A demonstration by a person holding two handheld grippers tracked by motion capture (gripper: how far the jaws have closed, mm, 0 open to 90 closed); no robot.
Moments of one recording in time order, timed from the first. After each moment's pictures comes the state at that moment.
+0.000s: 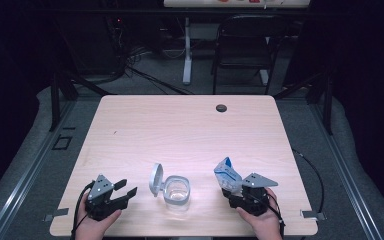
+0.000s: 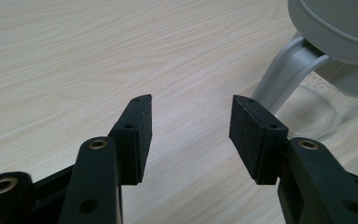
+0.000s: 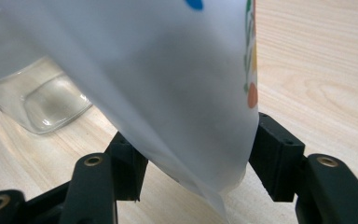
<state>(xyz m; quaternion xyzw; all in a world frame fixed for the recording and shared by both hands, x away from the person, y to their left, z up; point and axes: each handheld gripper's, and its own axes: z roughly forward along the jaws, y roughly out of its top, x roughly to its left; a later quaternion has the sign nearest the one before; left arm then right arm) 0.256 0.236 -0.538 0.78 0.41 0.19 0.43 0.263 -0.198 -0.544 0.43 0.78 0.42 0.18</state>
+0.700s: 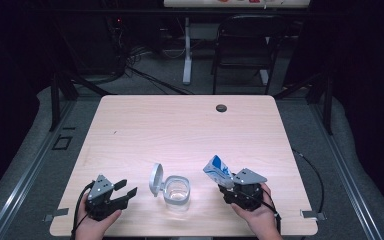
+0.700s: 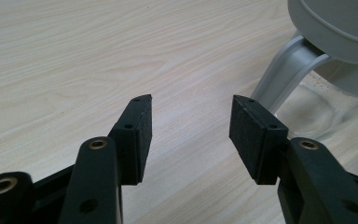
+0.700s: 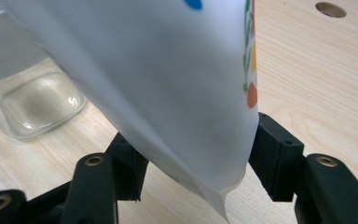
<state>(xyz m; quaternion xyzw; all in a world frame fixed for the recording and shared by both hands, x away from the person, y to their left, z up) 0.256 0.236 -0.539 0.78 0.41 0.18 0.43 0.271 -0.180 -0.529 0.39 0.81 0.38 0.23</state>
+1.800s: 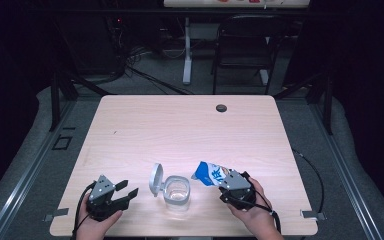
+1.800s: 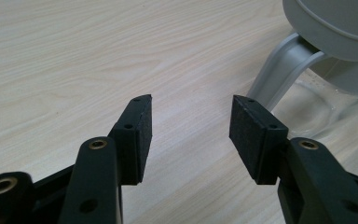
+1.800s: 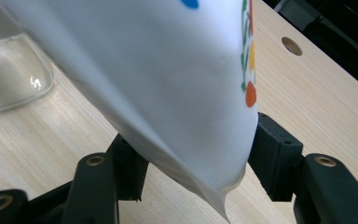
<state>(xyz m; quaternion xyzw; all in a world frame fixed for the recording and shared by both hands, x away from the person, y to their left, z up) 0.255 0.234 -0.540 0.79 0.41 0.18 0.43 0.266 -0.157 -0.521 0.32 0.83 0.30 0.33</state>
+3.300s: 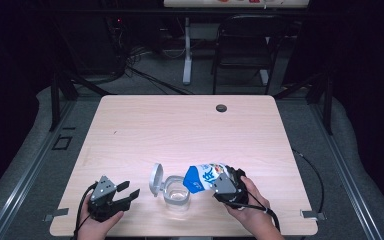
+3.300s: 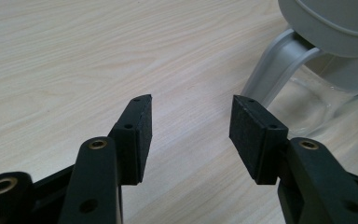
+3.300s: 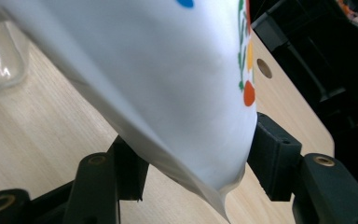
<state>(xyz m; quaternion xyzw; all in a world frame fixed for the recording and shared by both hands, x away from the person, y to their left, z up) 0.255 0.232 -0.542 0.79 0.41 0.17 0.42 0.265 -0.138 -0.517 0.25 0.84 0.23 0.41</state>
